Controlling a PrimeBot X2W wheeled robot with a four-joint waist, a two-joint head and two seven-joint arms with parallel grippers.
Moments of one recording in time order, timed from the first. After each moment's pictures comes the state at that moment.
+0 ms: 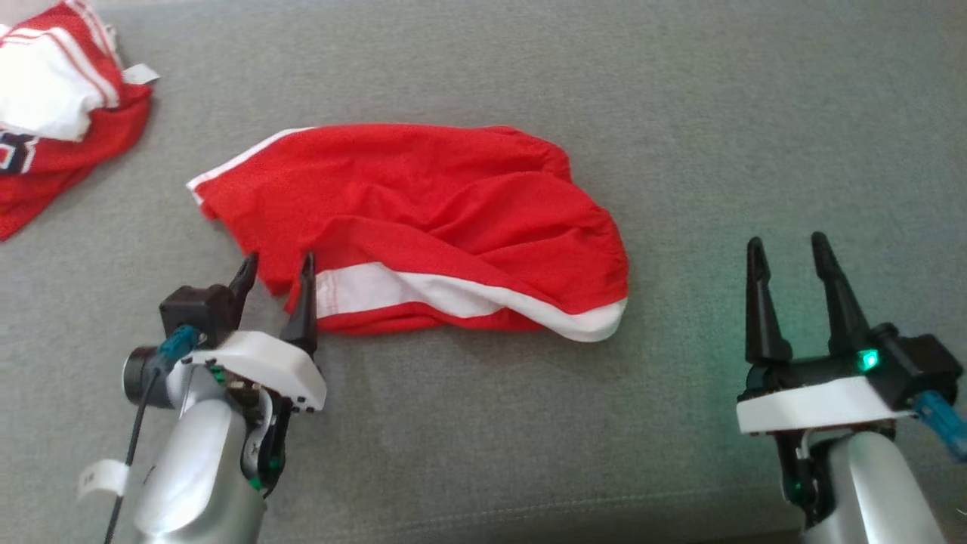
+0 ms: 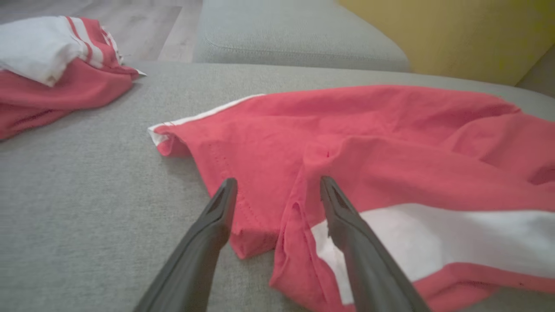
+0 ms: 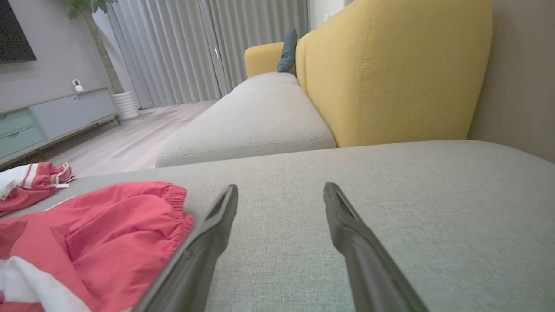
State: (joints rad) left arm -0.33 0.12 -0.24 0.53 -0.28 -0.02 -0.21; right arm -0.10 -0.04 0.03 0.15 0.16 0.12 -0.26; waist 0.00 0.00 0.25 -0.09
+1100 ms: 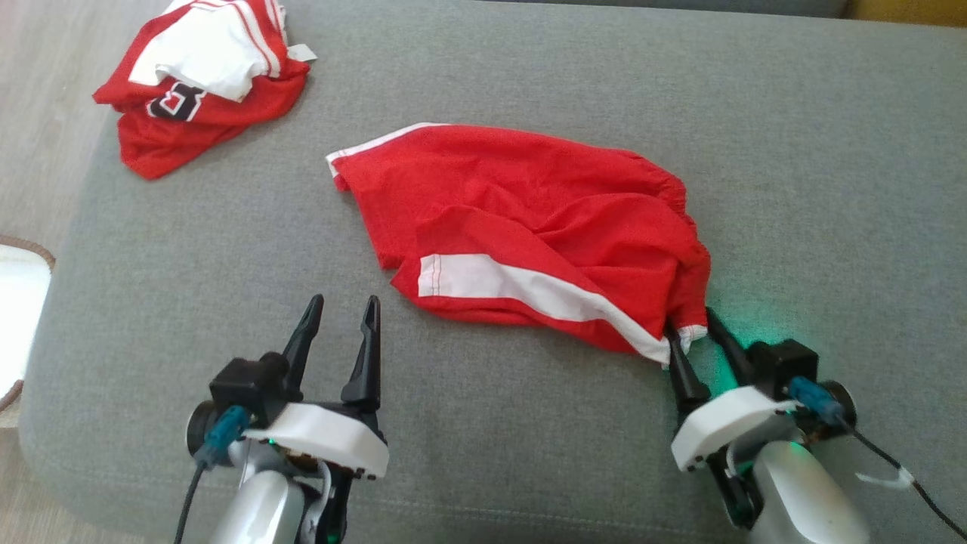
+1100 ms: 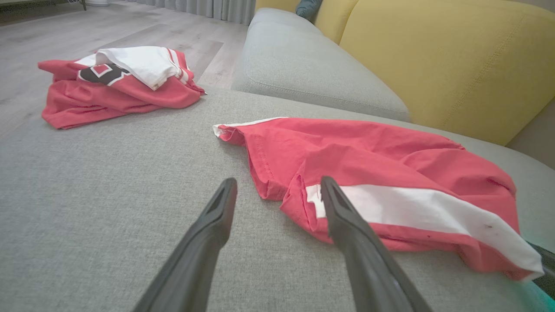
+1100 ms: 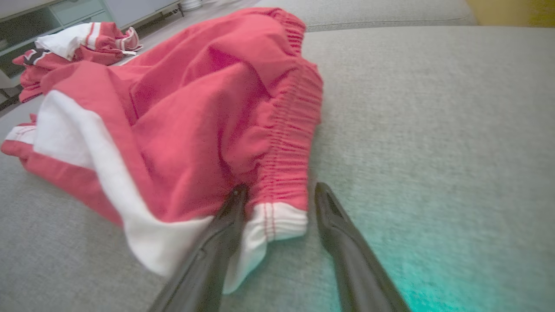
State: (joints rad) left arm -0.11 0.06 -0.32 0.24 -0.30 0.03 -0.25; right arm -0.26 -0.05 0.18 0.69 0.13 0.12 -0.26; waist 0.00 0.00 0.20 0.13
